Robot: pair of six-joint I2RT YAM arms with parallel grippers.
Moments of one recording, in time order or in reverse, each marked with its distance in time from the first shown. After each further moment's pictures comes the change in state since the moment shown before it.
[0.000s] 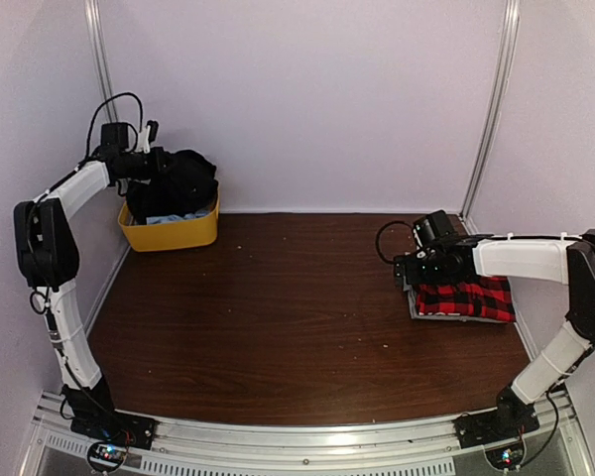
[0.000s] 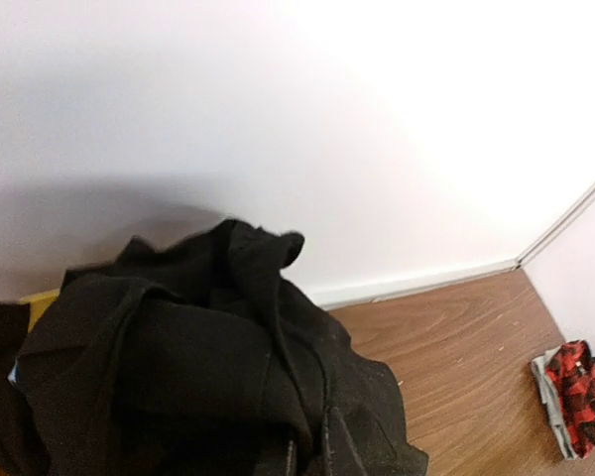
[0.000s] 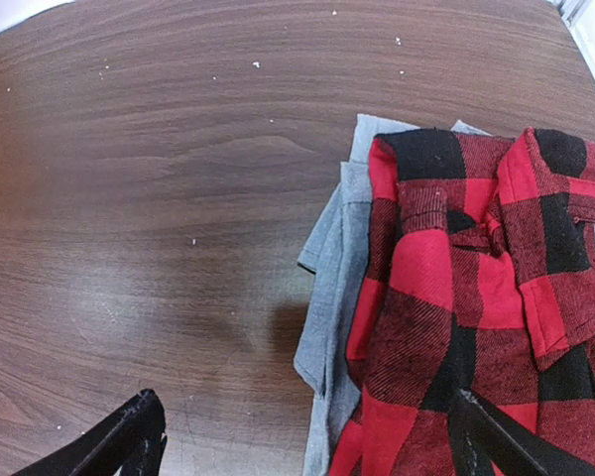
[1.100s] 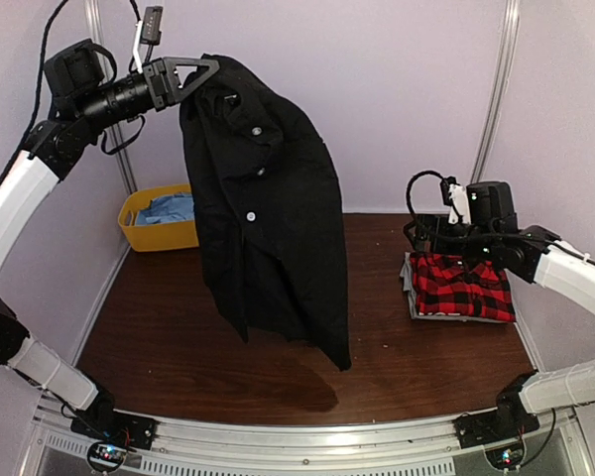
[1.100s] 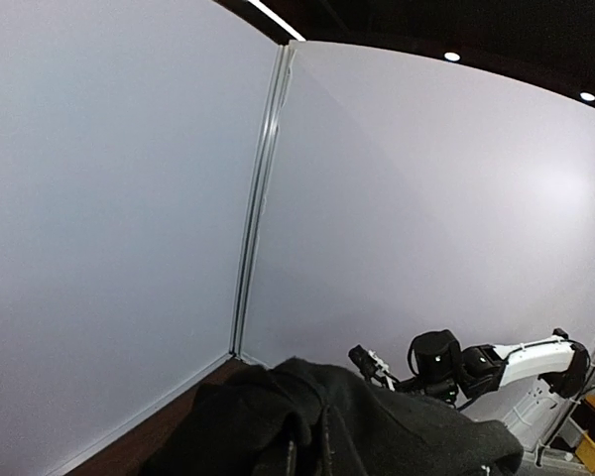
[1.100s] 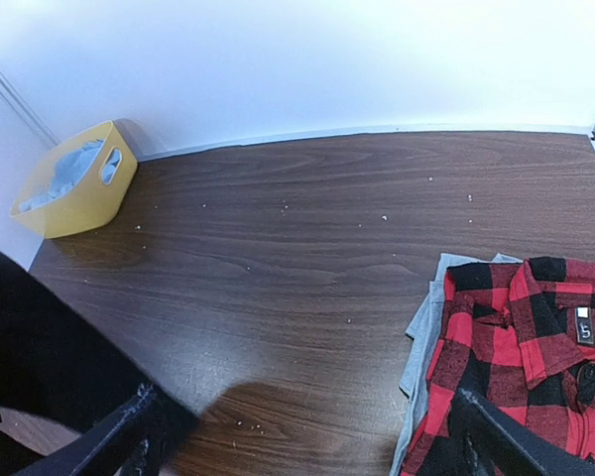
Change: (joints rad) left arm -0.510 -0.621 -0.036 0.112 0.116 -0.148; right arm 0.014 -0.426 0.012 -0.041 -0.178 0.025
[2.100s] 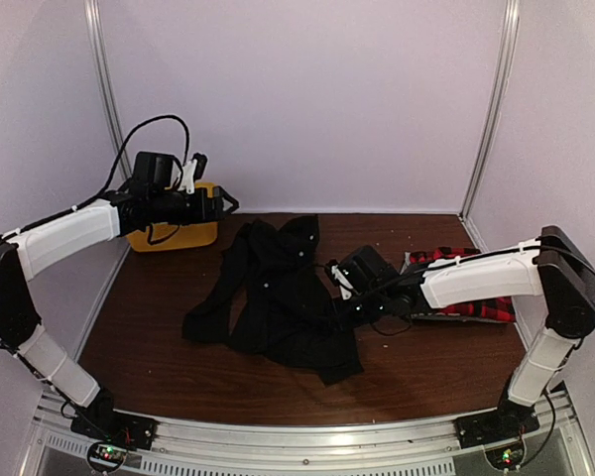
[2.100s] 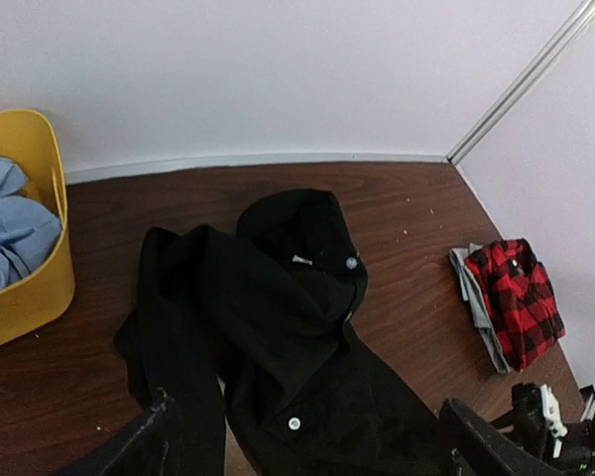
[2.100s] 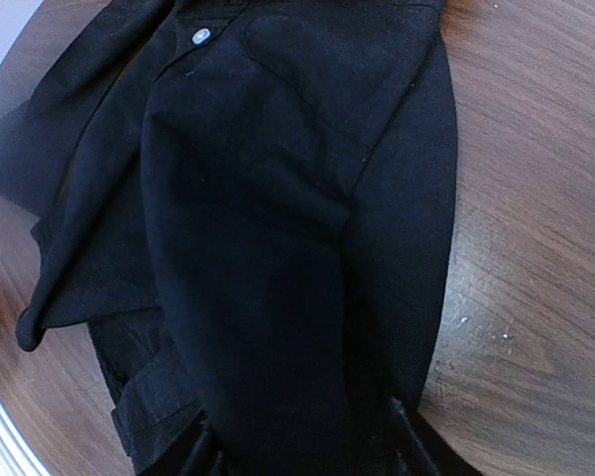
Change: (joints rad) left arm 0.080 0.118 -0.560 -0.018 -0.402 -0.015; right arm 0.446 0.576 0.070 0.110 -0.020 0.096
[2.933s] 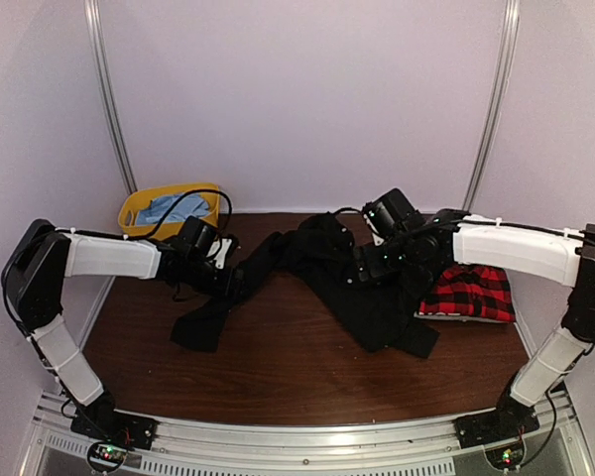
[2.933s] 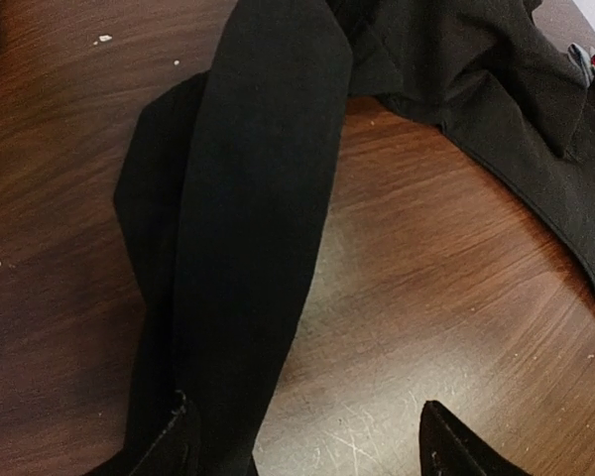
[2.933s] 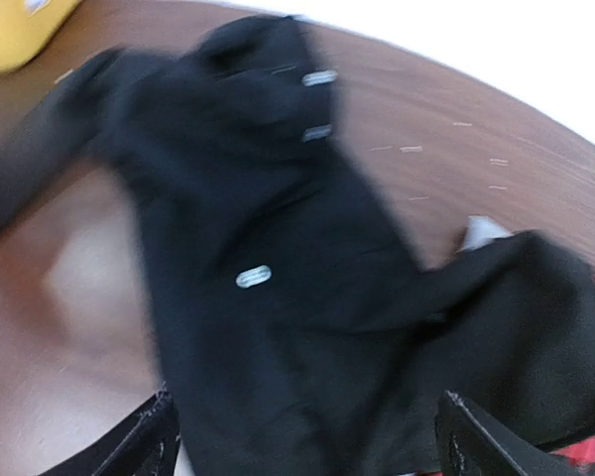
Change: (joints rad) left arm -0.148 0.141 -0.312 0.027 -0.122 0.060; right arm -0.198 -0.113 0.257 -0.359 0.368 -0.170
